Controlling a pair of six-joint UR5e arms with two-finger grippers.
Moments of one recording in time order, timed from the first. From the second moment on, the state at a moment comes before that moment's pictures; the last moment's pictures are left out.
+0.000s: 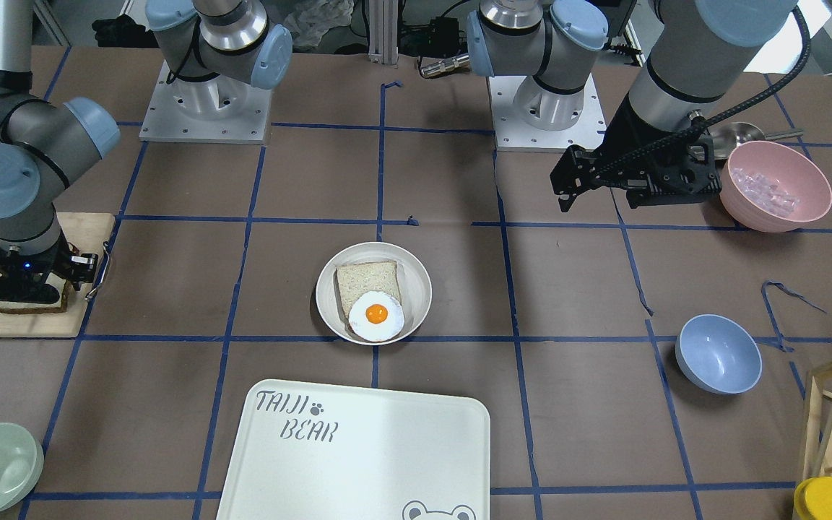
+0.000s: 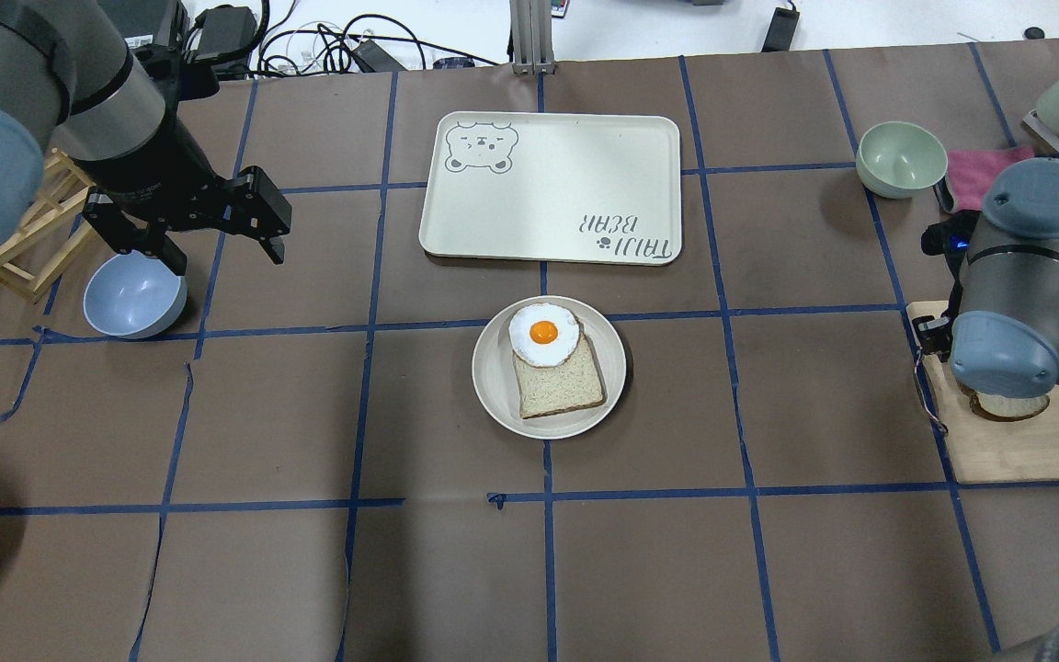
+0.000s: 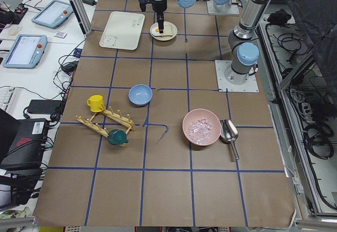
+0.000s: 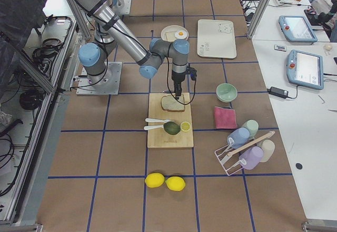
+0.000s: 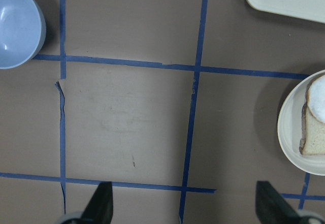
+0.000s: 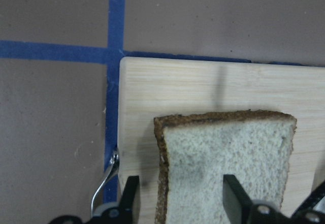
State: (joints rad) left arm -1.49 -1.56 -1.66 -1.54 1.57 0.00; right arm 1.15 -1.31 2.14 -2.50 -1.88 -0.50
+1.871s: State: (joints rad) left arm -1.49 -1.56 -1.66 -1.53 1.57 0.00; right arm 1.15 -1.33 2.17 -2.50 -1.92 -0.50
